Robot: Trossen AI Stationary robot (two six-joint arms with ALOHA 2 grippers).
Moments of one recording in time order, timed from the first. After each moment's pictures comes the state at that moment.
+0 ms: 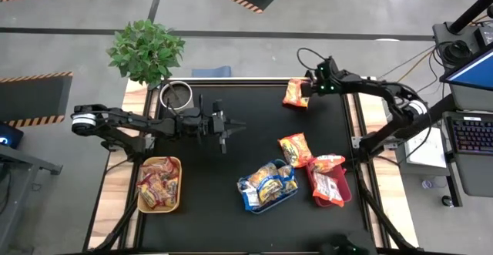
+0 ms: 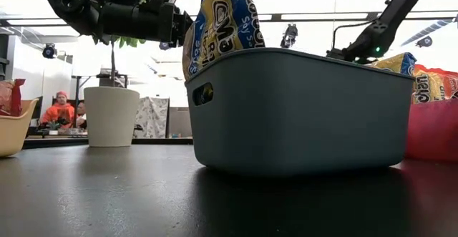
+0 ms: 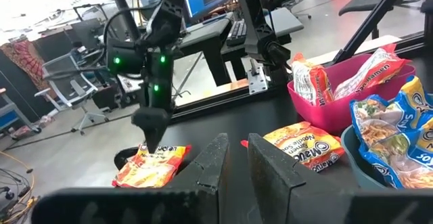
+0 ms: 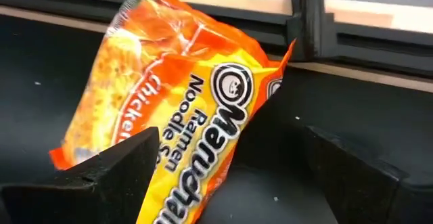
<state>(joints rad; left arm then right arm) 0.13 1.38 0.58 0.74 0.01 0.35 -1.03 1.53 0.79 -0.23 -0.11 0.34</state>
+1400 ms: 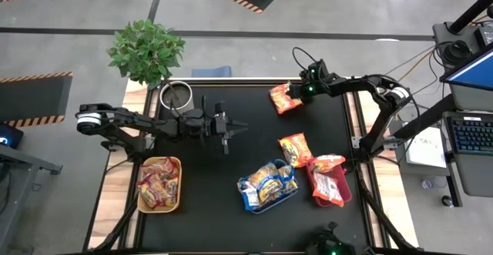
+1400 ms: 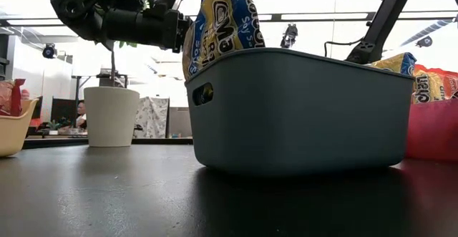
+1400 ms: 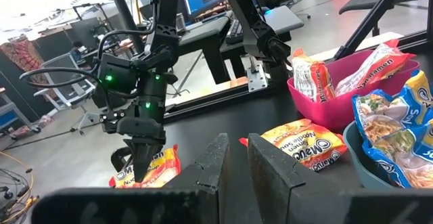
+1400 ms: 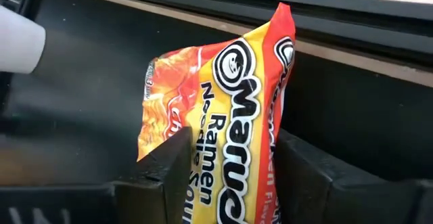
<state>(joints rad) 0.13 1.44 0.58 0.80 0.01 0.35 -0.99 1.75 0.79 0.16 -0.49 0.39</state>
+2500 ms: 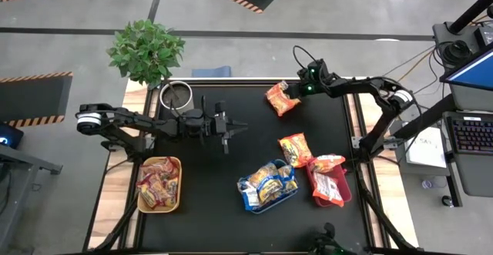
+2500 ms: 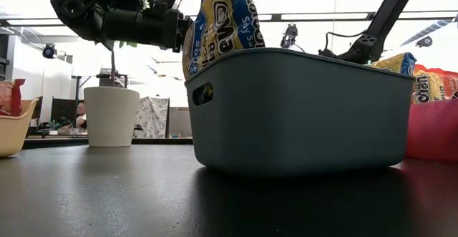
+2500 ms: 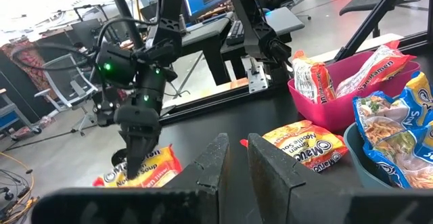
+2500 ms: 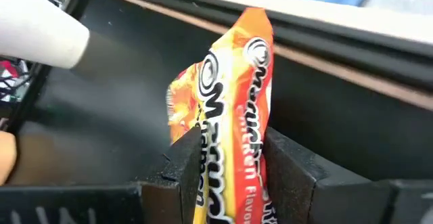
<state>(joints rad) 0.13 1.44 0.58 0.81 0.01 0.35 -0.95 1.69 0.78 0.22 -0.53 0.38</state>
